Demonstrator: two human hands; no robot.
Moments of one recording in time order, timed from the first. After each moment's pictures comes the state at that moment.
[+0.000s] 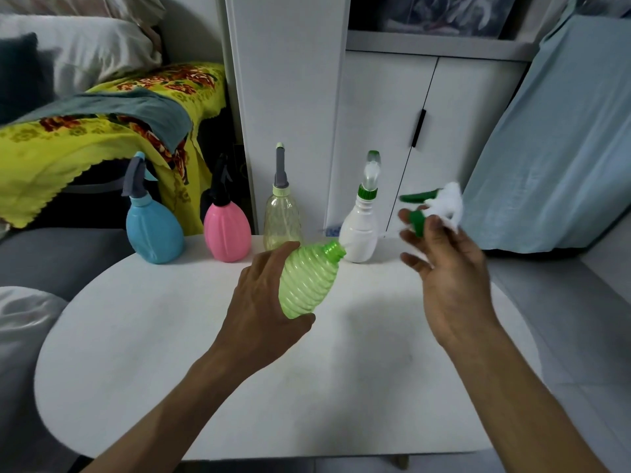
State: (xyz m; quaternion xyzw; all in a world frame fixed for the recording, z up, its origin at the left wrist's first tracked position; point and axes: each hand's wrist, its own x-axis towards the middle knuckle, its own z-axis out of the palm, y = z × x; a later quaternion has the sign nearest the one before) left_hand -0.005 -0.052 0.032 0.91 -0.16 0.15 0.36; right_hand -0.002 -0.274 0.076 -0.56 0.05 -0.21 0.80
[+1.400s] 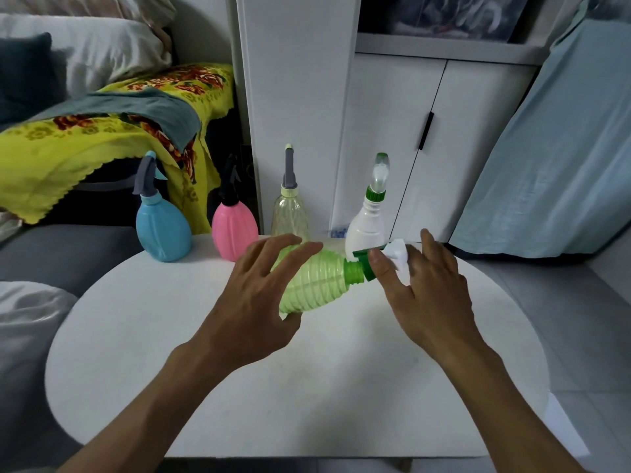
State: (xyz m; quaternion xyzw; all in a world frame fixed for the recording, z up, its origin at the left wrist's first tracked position) left_hand -0.001 -0.028 0.042 0.90 -0.29 0.23 0.22; right_hand -0.013 -0.260 0.063 -0.97 0.05 -0.12 0.20
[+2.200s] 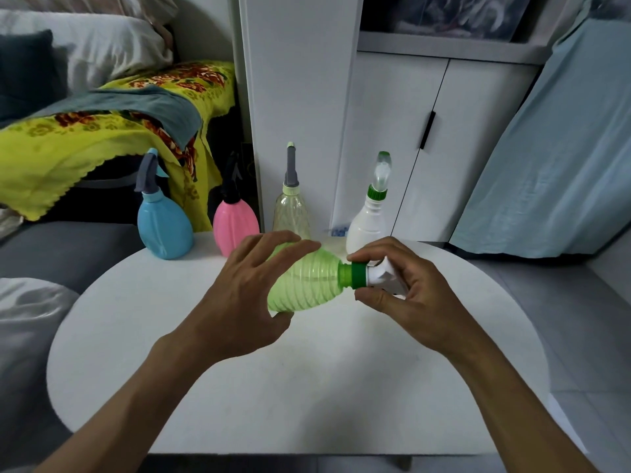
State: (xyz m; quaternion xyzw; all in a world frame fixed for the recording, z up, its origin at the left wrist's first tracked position) left_hand -0.001 -0.014 0.056 0.89 -0.32 0.20 0.24; right_hand -0.012 -0.263 0.066 -0.81 -0.25 -0.07 0.53
